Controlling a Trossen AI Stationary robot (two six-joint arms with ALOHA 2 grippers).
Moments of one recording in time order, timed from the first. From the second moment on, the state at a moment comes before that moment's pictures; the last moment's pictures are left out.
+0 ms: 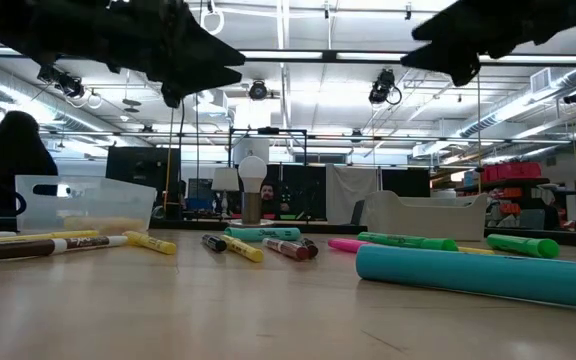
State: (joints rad) left arm -0.18 1.24 0.41 0.76 -0.43 -0.18; right arm 0.34 1.02 0.53 0.16 0.39 0.18
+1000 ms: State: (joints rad) left arm -0.23 1.31 0.42 0.84 -0.42 -0.16; right arm 0.31 1.55 0.64 0.33 0.30 0.39
